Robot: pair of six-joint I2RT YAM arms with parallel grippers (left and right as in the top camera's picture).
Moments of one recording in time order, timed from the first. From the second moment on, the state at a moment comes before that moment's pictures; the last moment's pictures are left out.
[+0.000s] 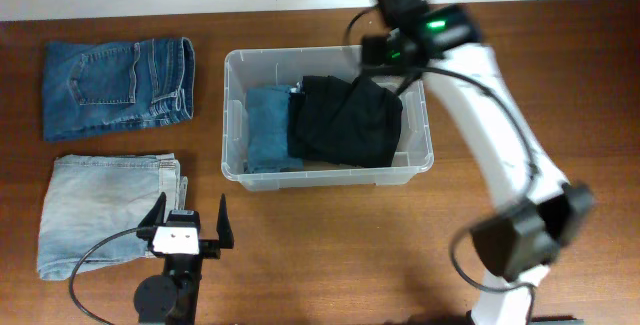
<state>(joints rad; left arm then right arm) -0.06 0.01 0.02 -0.08 -0.01 0.07 0.30 1.95 2.13 -1.23 0.24 0.39</state>
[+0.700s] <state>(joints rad) -0.06 0.01 0.02 -0.08 -0.01 0.07 -0.35 1.98 1.96 -1.28 0.12 0.60</state>
